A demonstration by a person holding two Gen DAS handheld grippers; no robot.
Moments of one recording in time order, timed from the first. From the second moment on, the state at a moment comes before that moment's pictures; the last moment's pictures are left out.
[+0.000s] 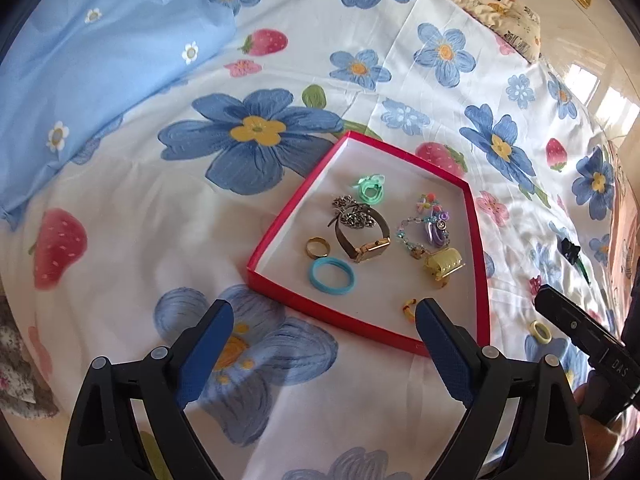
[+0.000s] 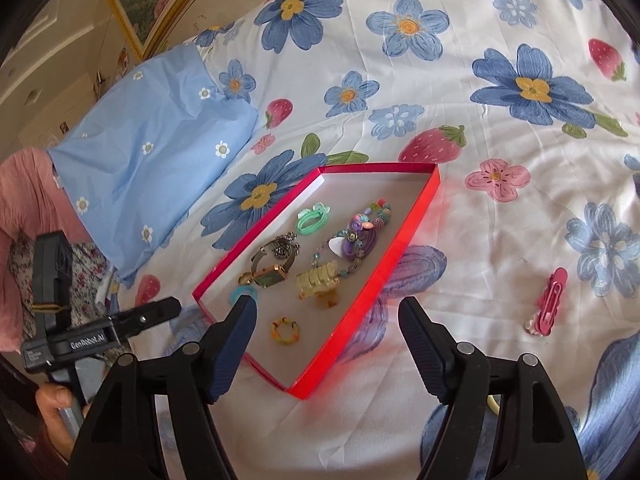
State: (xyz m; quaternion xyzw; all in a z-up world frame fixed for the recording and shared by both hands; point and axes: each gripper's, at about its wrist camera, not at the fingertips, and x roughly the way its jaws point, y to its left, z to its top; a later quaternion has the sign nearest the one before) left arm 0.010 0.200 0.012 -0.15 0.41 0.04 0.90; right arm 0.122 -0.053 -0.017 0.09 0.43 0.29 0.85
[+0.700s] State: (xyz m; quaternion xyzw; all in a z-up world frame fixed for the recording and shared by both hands) left arm -0.054 0.171 0.046 -0.06 0.33 0.06 0.94; right arm 0.076 -0.044 0.052 -0.01 0.34 0.32 0.88
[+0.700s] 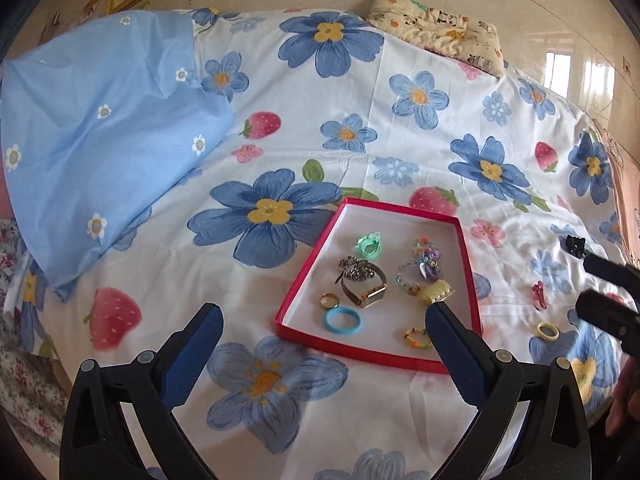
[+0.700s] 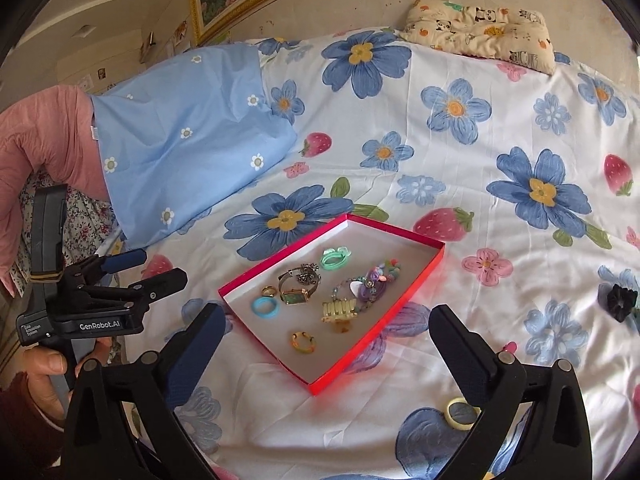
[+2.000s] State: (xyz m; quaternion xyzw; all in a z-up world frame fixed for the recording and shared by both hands) left arm -0.051 0.154 -0.008 -0.02 0.34 0.08 0.94; right arm 0.077 -0.043 -0.027 0.01 0.38 0.27 0.88
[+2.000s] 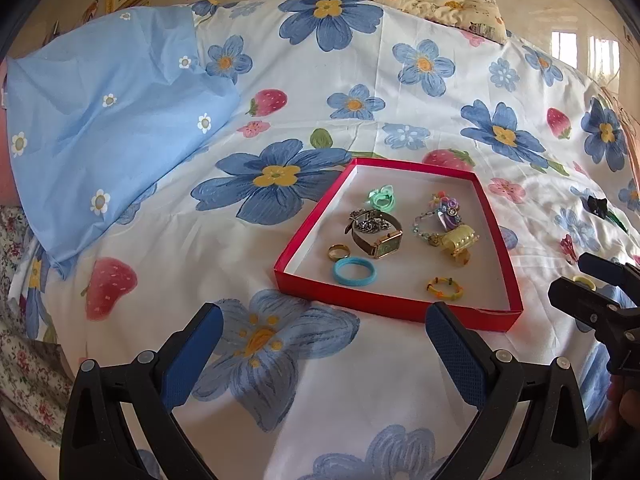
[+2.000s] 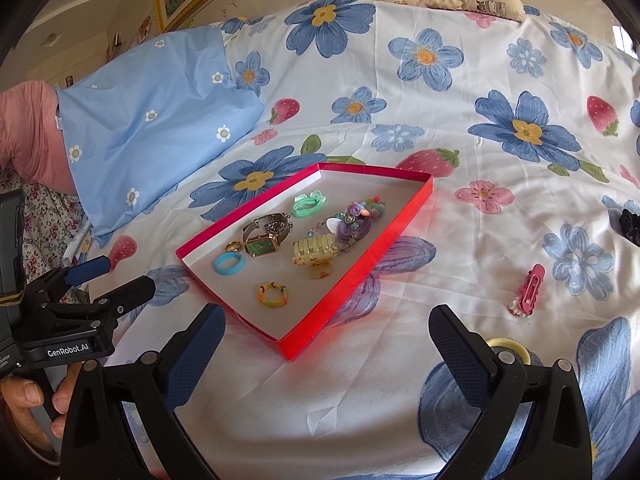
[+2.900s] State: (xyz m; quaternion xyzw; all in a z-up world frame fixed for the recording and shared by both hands) left arm -0.055 0.149 -0.005 -0.01 0.33 0.08 0.94; right arm 0.075 -0.039 -0.023 0.00 0.37 0.28 0.88
